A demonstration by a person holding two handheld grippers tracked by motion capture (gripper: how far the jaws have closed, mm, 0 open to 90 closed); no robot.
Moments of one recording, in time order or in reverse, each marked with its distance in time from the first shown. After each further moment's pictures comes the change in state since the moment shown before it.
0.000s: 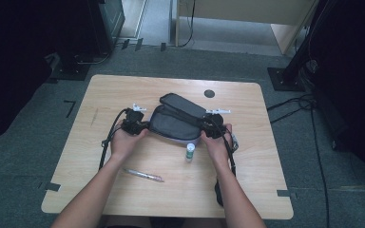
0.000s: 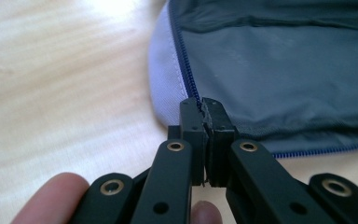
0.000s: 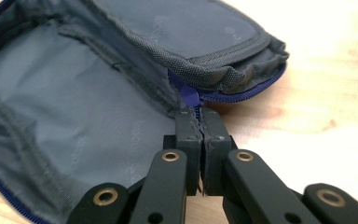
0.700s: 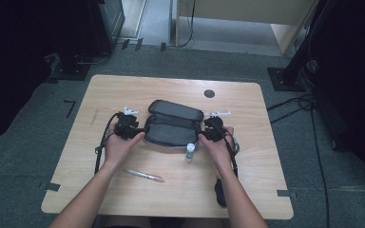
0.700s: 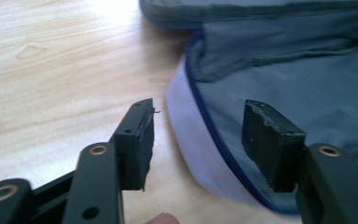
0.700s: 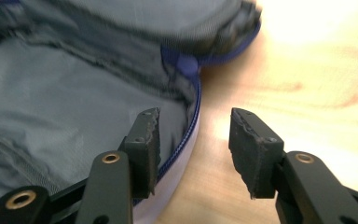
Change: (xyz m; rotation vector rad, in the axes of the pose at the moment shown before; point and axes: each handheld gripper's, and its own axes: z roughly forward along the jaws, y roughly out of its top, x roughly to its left) left arm 0.004 -0.007 -0.016 -0.025 0.042 -0.062; right arm 0.002 -0.007 -0.006 0.080 0.053 -0.003
